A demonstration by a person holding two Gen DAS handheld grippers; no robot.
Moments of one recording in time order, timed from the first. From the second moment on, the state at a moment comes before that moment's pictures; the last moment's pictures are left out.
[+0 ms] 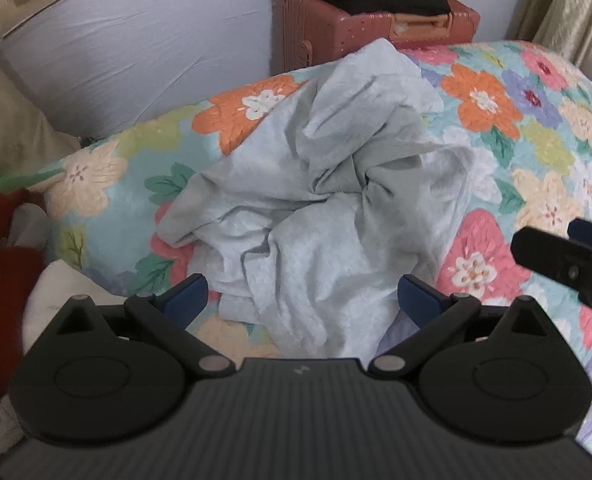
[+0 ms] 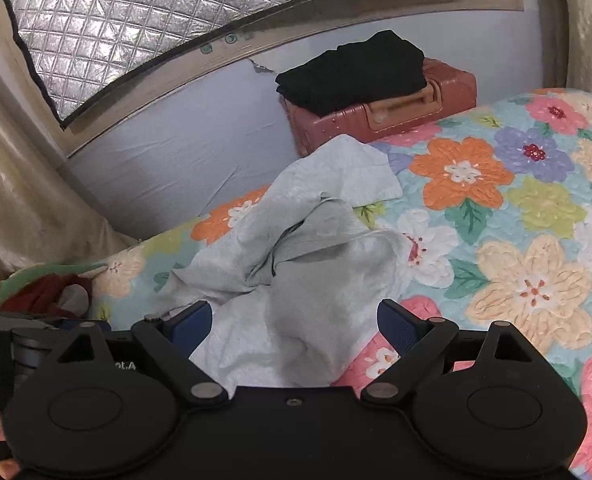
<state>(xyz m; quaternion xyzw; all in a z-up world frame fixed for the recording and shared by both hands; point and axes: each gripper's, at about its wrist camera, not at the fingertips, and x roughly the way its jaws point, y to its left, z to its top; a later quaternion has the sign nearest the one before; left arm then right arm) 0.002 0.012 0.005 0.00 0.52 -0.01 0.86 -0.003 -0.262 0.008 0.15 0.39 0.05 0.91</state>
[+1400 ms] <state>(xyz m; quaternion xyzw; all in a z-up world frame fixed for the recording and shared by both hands) 0.021 0.002 -0.023 -0.06 0.54 -0.04 0.84 -0.013 -0.253 -0.003 0.09 0.39 0.05 0.91</state>
